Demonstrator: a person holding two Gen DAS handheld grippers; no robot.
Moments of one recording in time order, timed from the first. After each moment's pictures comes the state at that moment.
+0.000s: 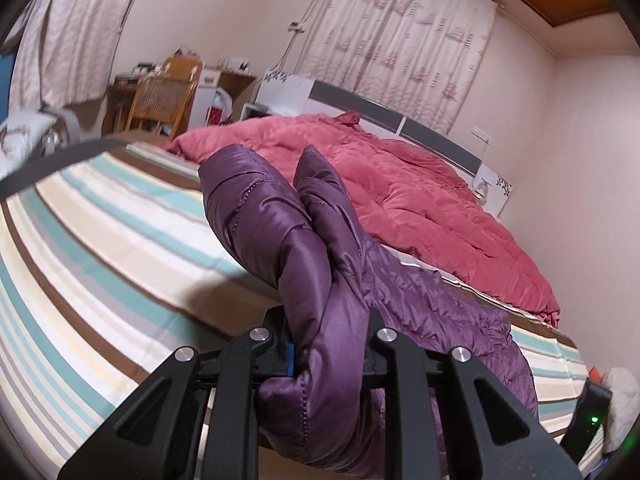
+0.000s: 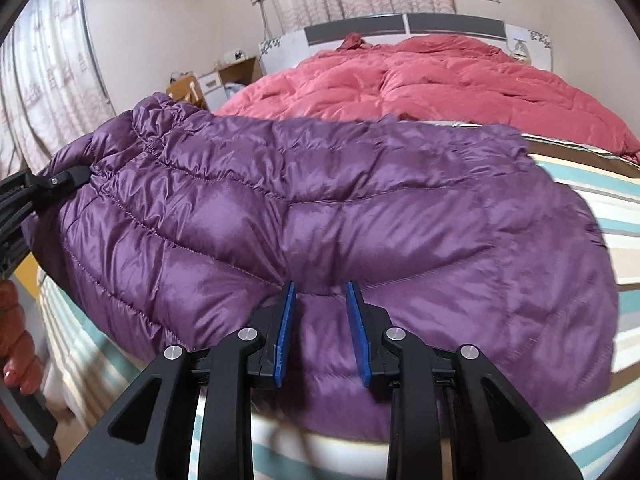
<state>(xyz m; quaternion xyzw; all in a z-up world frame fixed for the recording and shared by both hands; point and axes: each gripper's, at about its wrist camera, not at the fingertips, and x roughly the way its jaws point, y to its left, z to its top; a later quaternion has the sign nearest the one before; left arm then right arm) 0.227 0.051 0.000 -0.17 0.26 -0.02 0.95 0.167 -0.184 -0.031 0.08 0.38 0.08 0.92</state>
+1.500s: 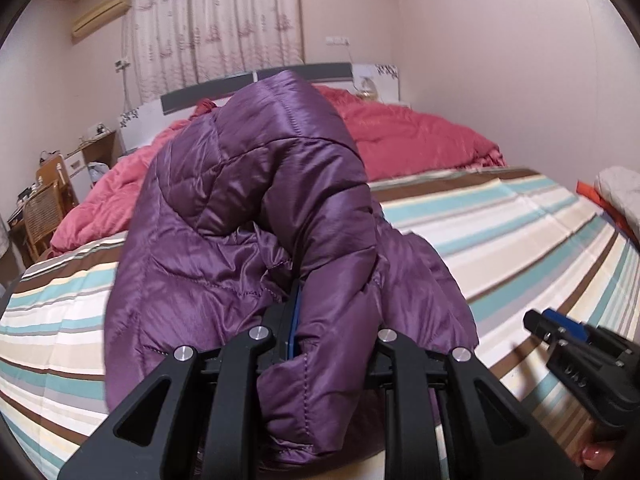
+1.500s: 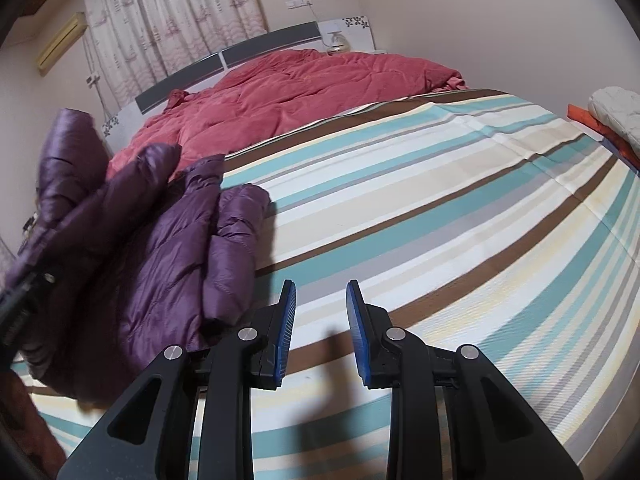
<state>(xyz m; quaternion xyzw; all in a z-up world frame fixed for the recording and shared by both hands) 0.199 -0.208 0.005 0.10 0.29 -0.19 0.93 0.085 -0.388 -0.028 0.19 0.34 -0.19 0.90</state>
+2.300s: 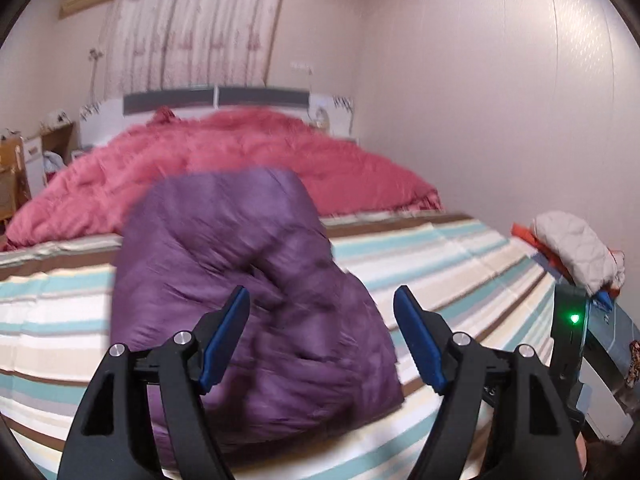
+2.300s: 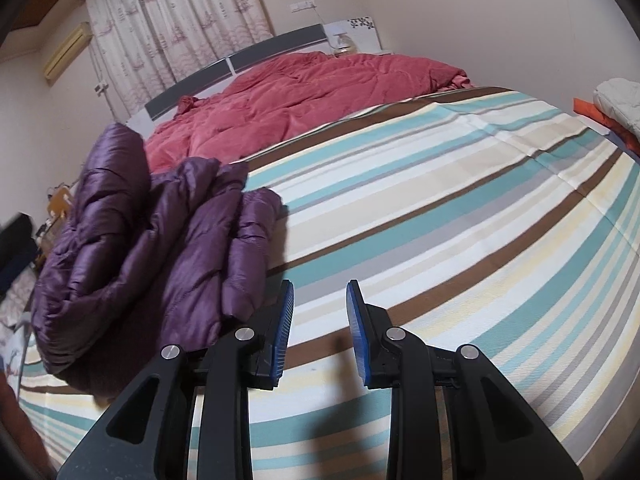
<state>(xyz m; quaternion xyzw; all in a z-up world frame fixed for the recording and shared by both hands) 0.162 -0.138 0.076 0.00 0.25 -0.29 0.92 0.079 -0.385 -0.020 0.20 0.33 -0.17 0.91</state>
